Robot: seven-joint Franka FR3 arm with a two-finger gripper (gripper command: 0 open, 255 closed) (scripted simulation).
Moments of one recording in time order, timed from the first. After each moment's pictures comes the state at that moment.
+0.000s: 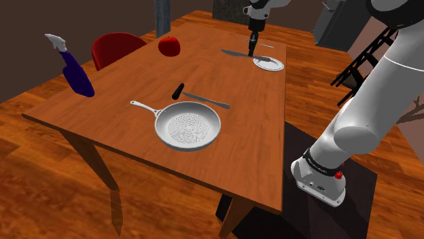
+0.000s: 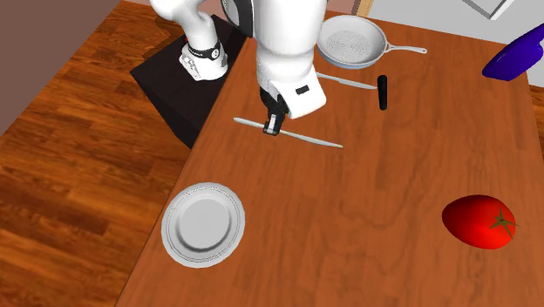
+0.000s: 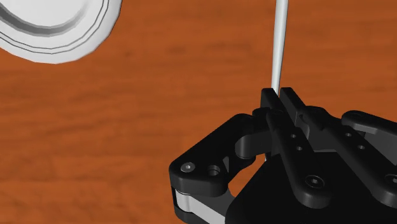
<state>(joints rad) 0.04 0.05 -0.38 -1.89 -0.01 1.90 -0.76</state>
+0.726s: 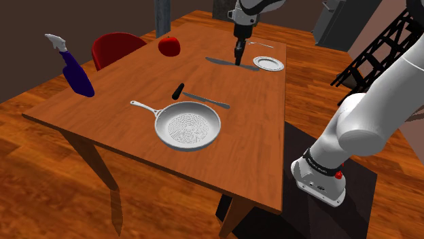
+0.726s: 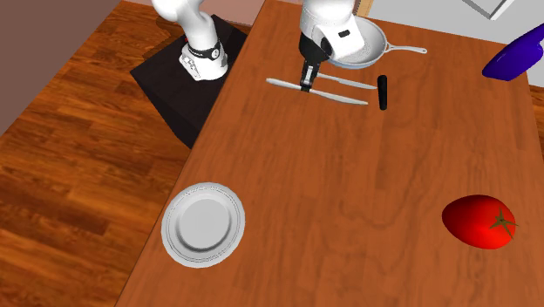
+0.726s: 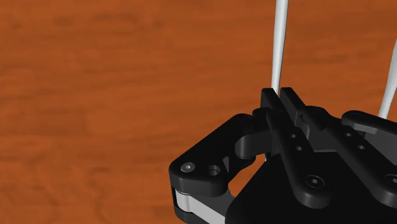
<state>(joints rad) 0.17 -0.11 -0.25 -2.07 -0.05 1.92 -0.48</state>
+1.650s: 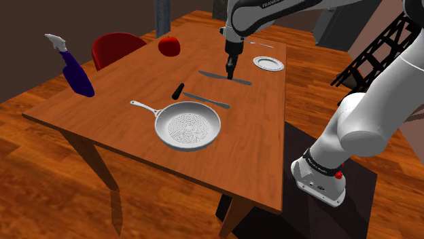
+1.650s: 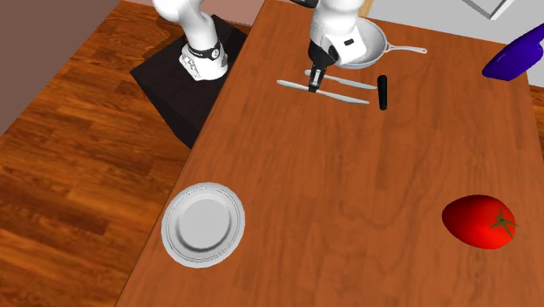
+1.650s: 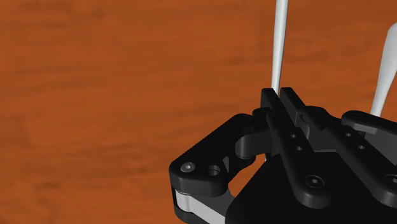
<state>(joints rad) 0.21 -0.09 -0.20 -2.19 -0.04 2.05 -0.39</state>
